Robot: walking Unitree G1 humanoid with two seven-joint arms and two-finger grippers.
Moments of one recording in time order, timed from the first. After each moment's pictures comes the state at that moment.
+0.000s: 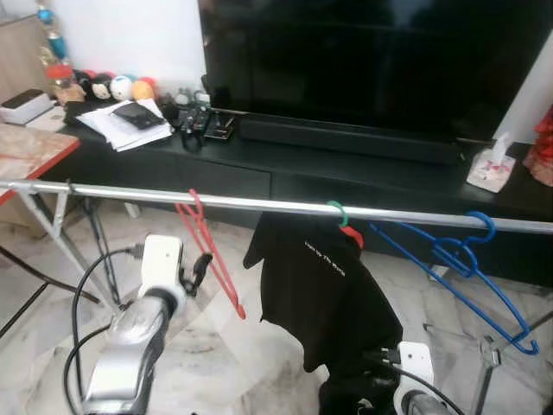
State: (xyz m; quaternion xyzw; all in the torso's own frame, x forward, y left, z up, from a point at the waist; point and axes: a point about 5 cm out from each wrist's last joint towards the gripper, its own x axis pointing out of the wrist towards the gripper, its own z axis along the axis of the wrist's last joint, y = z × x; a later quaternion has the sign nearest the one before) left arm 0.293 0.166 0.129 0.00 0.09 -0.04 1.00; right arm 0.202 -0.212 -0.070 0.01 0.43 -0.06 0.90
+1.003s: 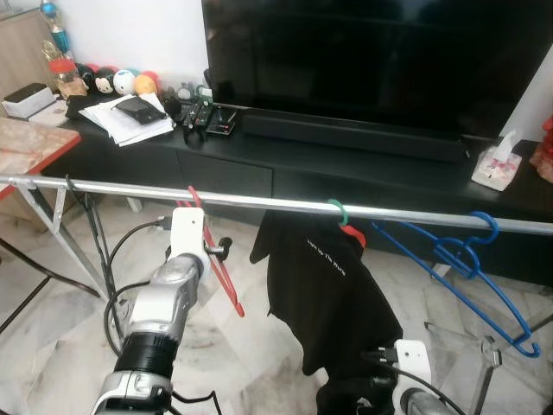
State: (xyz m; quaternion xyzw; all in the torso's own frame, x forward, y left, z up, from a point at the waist) left arm 0.350 0.145 0.112 0.00 0.19 0.00 0.98; right arm 0.205 -0.212 -0.069 0.00 0.43 -0.04 0.90
